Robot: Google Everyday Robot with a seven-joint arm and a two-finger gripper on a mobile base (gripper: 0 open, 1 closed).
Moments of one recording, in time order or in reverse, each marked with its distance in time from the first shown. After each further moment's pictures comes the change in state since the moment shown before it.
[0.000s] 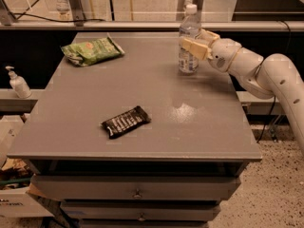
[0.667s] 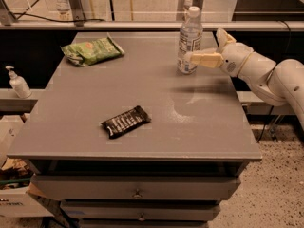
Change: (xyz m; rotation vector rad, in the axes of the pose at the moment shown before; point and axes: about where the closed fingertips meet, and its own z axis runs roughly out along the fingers) arm -0.001 -0.005 -0.030 0.054 0.023 -0.017
